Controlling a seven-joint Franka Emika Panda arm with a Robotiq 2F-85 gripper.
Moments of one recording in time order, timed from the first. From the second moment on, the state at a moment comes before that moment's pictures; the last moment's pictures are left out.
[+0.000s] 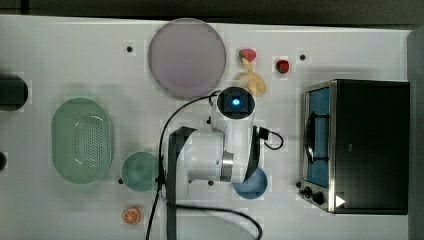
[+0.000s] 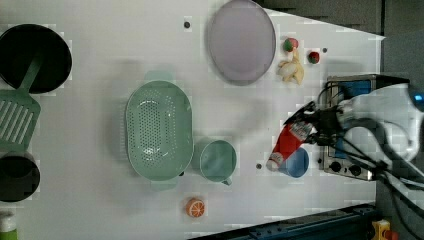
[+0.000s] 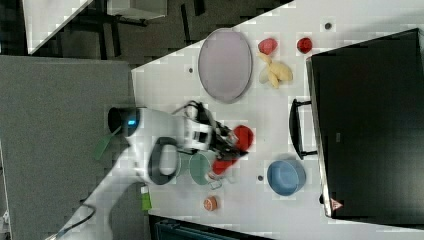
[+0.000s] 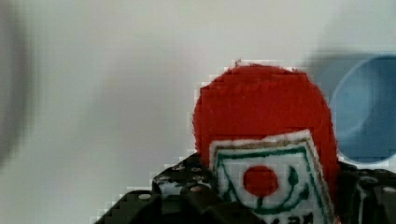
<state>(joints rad) 0.11 0.25 -0.16 -2.28 0.03 0.69 0.15</state>
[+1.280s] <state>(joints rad) 0.10 0.06 -0.15 -1.93 0.01 0.43 0.16</state>
